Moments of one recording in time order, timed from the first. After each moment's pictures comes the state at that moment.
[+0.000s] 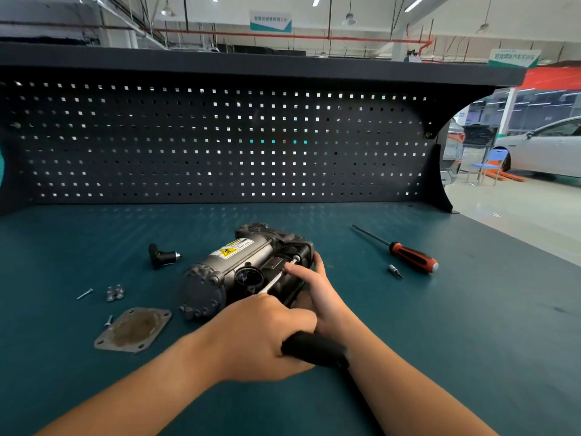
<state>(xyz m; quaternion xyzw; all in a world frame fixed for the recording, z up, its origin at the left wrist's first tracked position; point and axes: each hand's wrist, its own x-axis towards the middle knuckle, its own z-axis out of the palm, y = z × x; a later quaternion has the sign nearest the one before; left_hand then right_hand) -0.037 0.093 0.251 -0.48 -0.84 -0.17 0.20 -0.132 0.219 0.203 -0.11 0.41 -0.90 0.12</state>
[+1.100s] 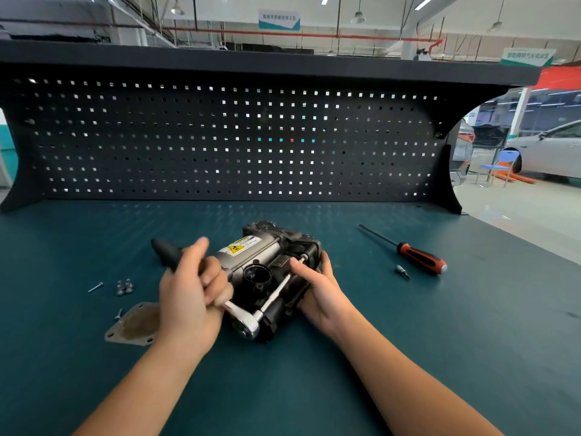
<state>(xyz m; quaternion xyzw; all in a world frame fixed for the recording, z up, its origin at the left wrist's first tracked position) -0.052 0.069 0.254 -0.01 -0.38 -0.90 0.20 -0.137 0.216 0.199 -0.12 0.42 -0.89 0.11</state>
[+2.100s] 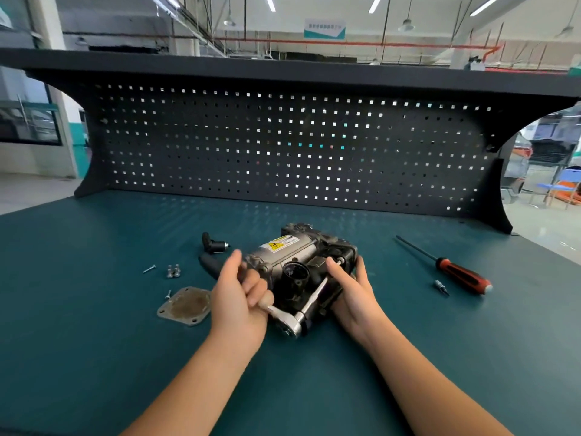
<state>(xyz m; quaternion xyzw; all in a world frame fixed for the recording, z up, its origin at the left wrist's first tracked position) -0.045 0.075 0.240 0.06 -0.30 -0.93 0.18 -0.143 0.213 0.190 -0.09 0.47 -0.87 0.09</state>
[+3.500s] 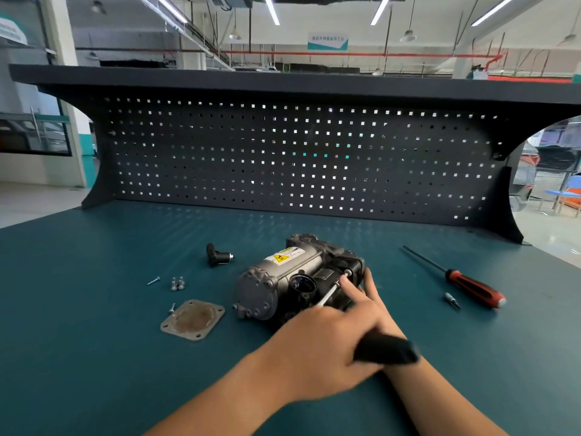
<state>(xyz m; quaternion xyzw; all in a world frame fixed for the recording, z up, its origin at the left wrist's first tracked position) -0.023 0.105 0.247 -0.38 -0.84 -0.29 0.25 -0.143 0.223 0.188 -0.12 0.45 -0.88 0.10</state>
